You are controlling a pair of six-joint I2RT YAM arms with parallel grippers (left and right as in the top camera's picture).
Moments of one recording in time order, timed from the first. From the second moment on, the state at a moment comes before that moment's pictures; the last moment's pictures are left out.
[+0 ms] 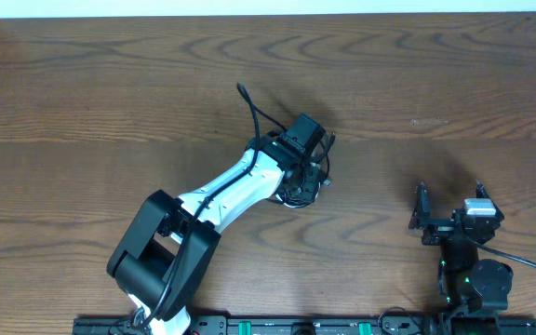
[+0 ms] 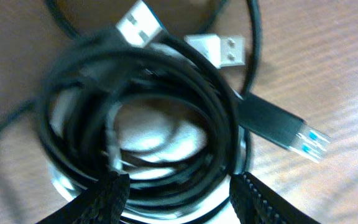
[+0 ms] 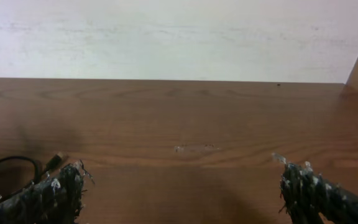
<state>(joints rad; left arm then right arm) -0.66 1.86 1.20 -0.66 0.12 -0.38 0.00 0.01 0.01 -0.07 0.02 -0.01</state>
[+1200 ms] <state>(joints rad) -0.67 1.53 1.26 -0.58 0.29 -0.33 0.00 0.01 0.01 -0.07 0.02 -0.01</state>
